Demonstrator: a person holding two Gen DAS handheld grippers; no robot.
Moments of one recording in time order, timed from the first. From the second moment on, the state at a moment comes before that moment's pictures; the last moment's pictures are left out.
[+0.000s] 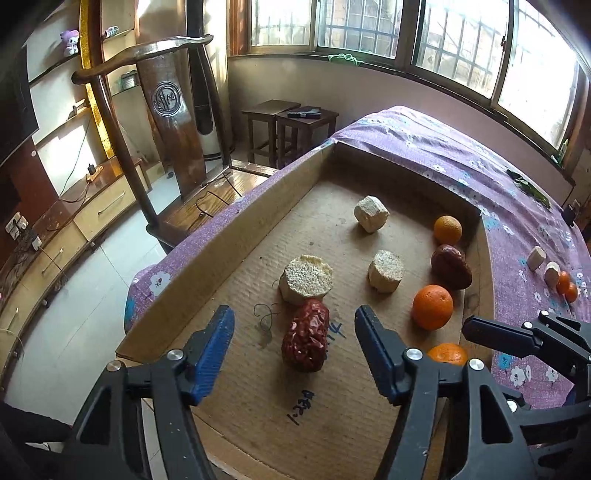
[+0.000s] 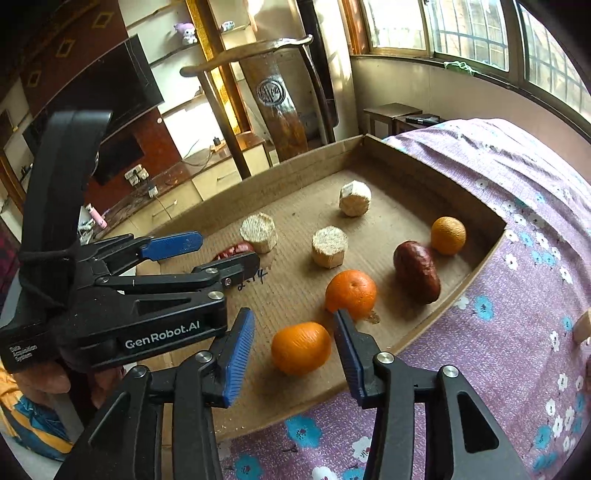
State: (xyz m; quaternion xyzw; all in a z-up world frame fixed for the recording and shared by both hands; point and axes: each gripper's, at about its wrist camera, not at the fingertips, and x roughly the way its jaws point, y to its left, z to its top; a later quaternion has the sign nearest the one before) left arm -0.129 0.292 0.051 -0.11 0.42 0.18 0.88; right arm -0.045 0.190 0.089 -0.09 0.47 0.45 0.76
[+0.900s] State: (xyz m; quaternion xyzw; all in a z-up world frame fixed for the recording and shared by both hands) left arm -0.090 0.173 0.078 -0.05 0.40 0.08 0.91; right arm -0.026 0.044 0.109 -0.02 0.46 0.34 0.82
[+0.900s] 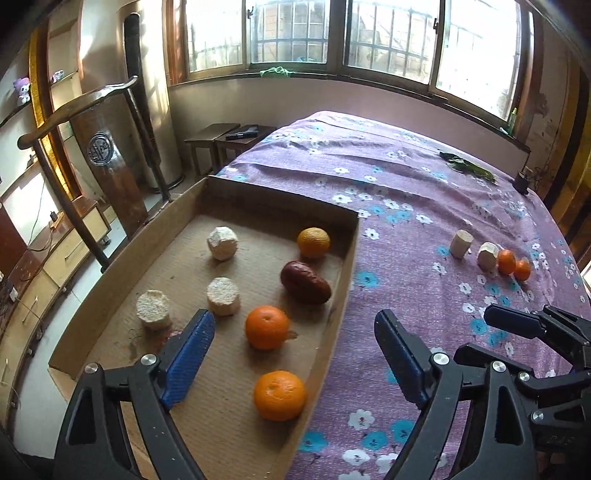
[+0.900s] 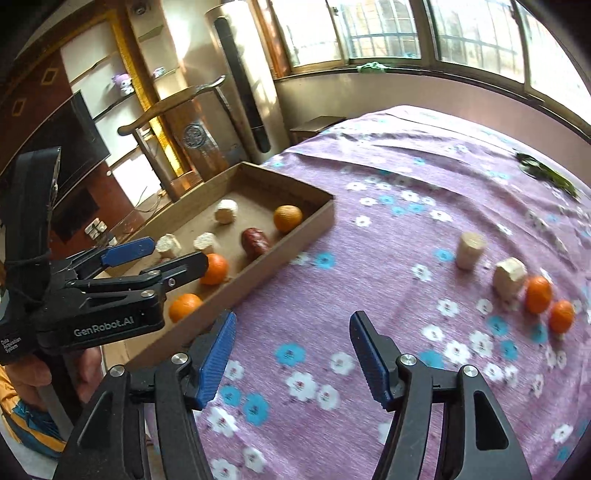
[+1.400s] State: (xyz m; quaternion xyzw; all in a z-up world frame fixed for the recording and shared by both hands) left arm -0.010 0.071 0.056 -0.04 0.45 -0.02 0.89; right arm 0.004 -0.092 0.093 0.03 0.48 0.21 0.85
